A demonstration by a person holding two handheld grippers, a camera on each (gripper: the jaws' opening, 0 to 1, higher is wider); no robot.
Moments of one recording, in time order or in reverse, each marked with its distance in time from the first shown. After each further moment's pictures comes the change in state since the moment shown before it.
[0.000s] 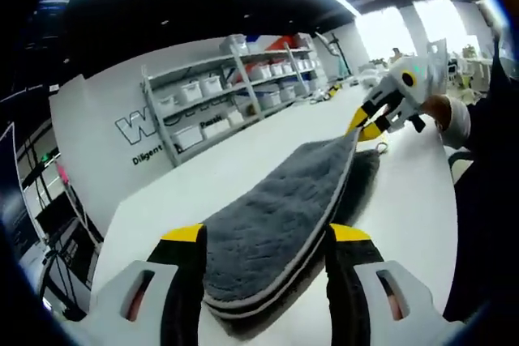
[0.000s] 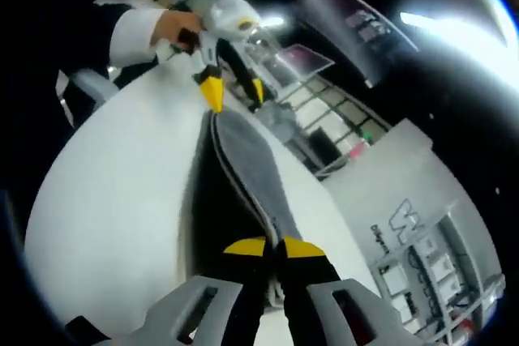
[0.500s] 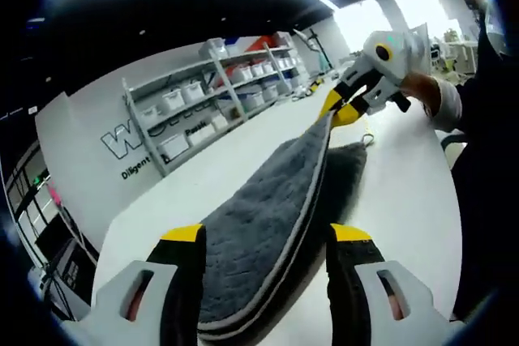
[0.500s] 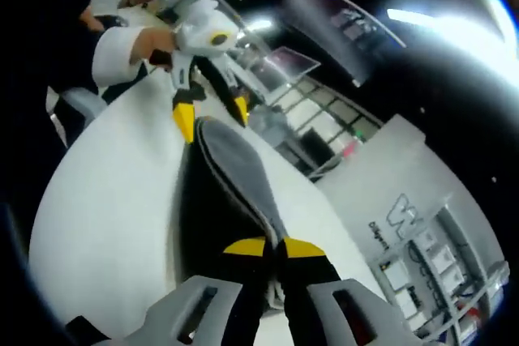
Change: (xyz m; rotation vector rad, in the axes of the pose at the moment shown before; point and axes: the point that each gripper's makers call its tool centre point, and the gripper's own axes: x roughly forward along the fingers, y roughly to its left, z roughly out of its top) left arm 0.018 -0.023 0.001 0.108 0.004 -0.057; right arm -0.003 -0.013 0.010 0.062 -0.024 -0.032
